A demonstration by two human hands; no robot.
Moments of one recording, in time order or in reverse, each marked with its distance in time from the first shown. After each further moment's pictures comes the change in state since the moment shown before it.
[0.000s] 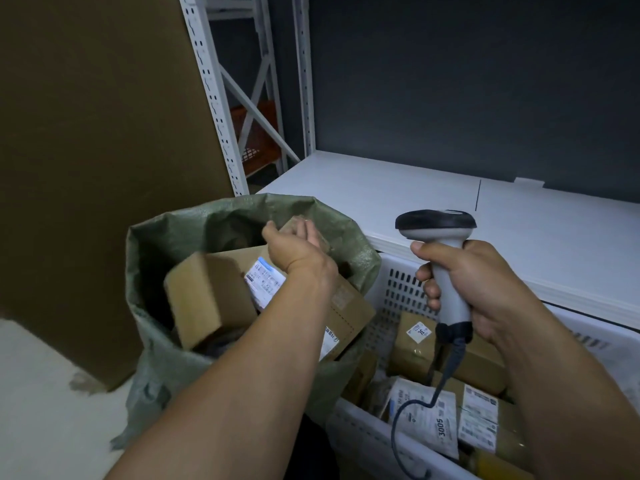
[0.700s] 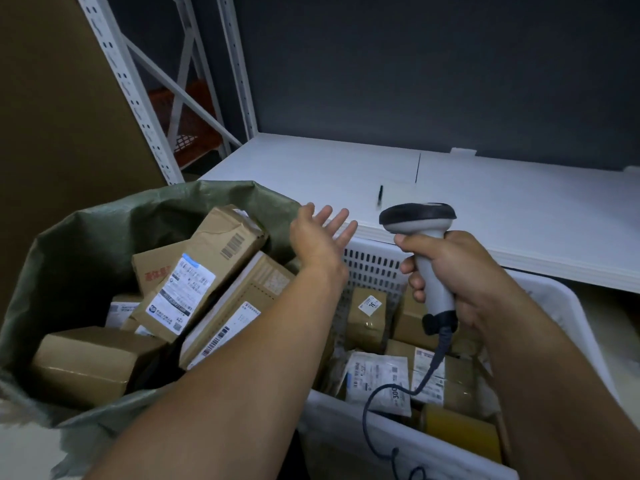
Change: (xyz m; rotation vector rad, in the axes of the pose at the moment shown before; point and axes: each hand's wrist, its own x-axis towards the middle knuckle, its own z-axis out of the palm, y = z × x) left_hand -0.044 -0.100 -0.010 0.446 -0.214 -0.180; right_hand -0.006 0.024 -0.065 0.016 0.105 0.064
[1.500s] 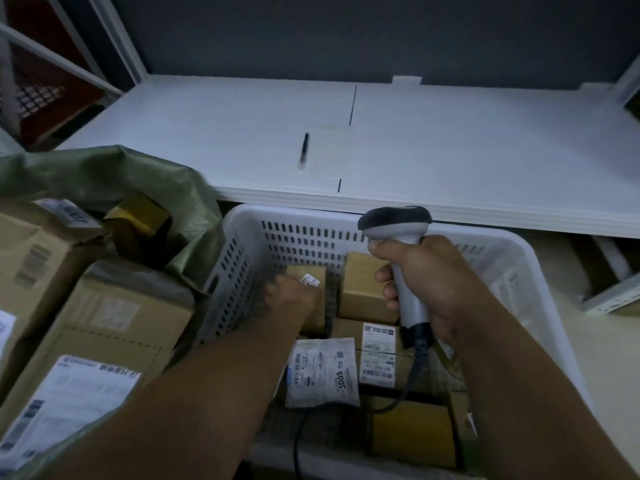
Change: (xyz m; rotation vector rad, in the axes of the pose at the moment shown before) left_hand 0.137 -0.227 -0.074 1.741 0.044 -0.238; right_hand 0.081 0.071 -0.088 0.015 0.159 0.203
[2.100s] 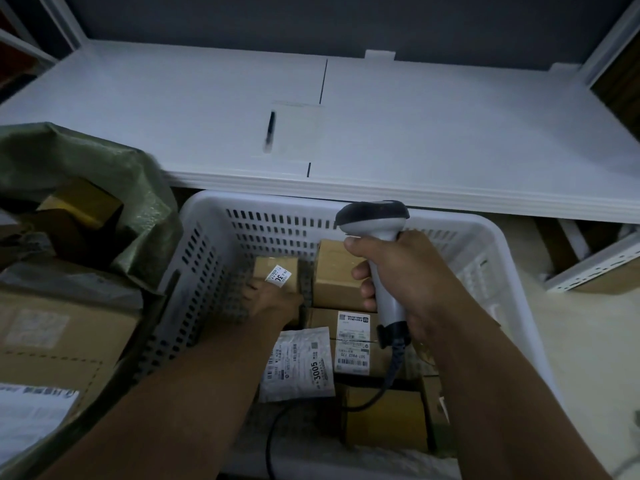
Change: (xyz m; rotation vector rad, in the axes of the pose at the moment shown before) left_hand 0.011 -0.006 0.051 0.030 0.143 -0.025; right_hand 0.012 0.009 -0.012 -0.006 0.025 0.019
